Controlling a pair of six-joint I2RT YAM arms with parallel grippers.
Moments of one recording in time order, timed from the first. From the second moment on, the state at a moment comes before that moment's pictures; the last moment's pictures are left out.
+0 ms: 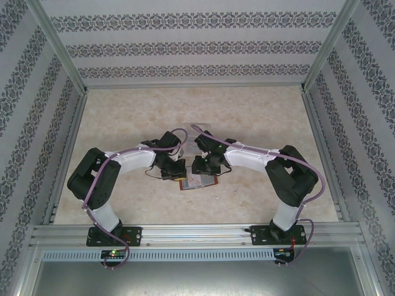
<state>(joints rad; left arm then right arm) -0.55 1.72 0.96 -0.52 0.47 -0.67 0.73 1.77 1.07 -0.52 -0.25 0.76</state>
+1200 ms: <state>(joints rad) -0.60 1.79 1.04 -0.57 0.44 -0.63 0.65 1.77 0.94 -0.33 -0.46 0.80</state>
